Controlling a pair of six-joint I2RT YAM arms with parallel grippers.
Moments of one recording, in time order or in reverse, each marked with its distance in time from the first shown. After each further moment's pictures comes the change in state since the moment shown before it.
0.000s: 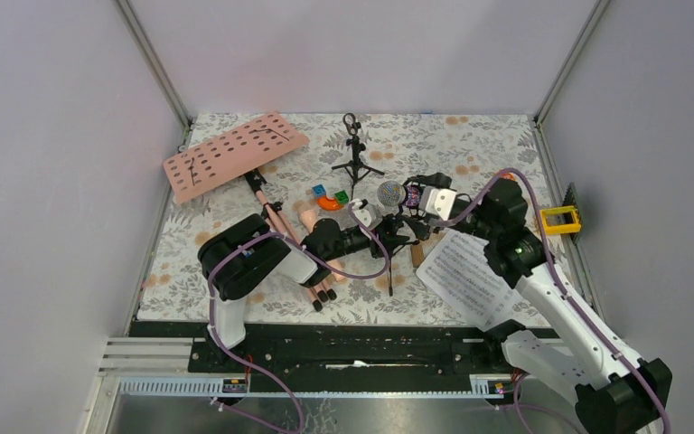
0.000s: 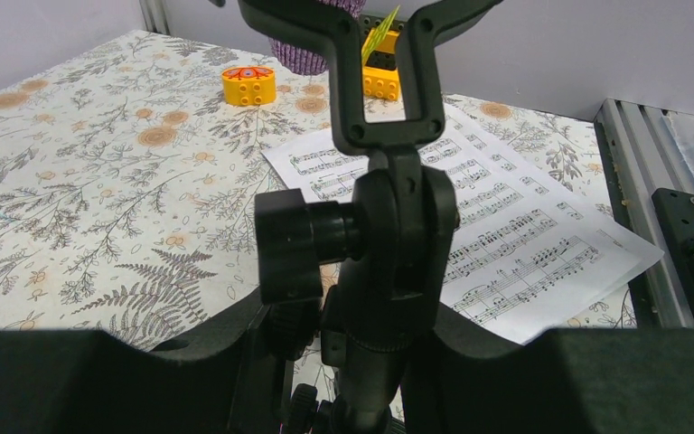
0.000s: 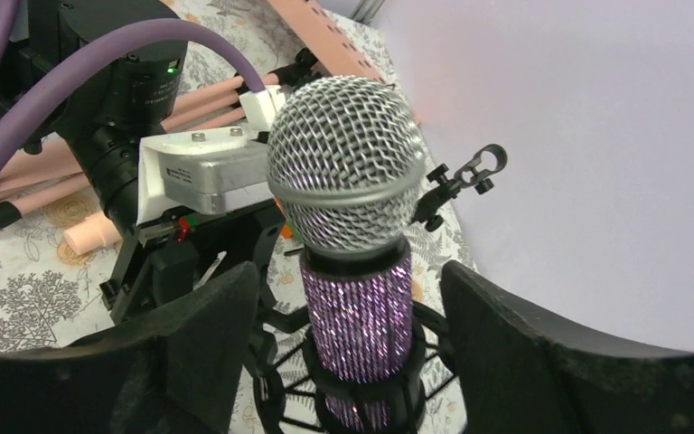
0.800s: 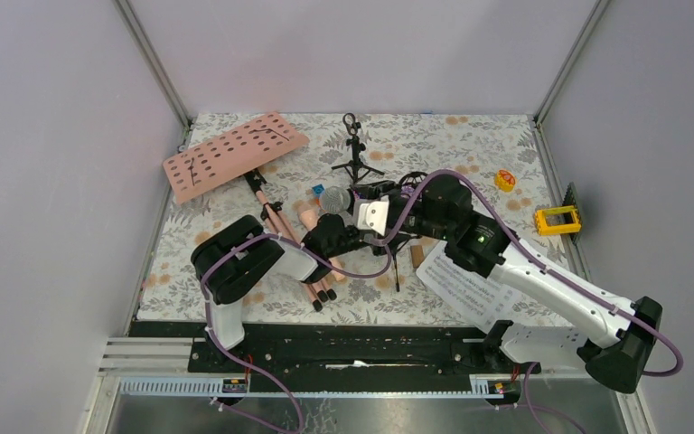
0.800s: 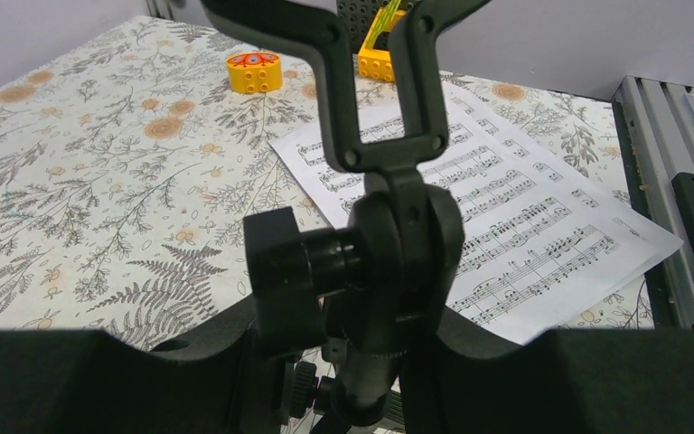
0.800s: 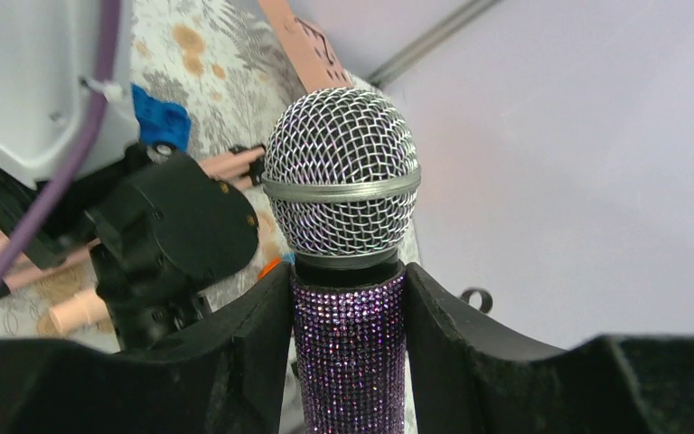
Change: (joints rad) left arm -0.010 -0.044 0.032 -0.135 -0.006 0.058; right arm 0.456 0.236 0.293 -0.105 0.380 -0.179
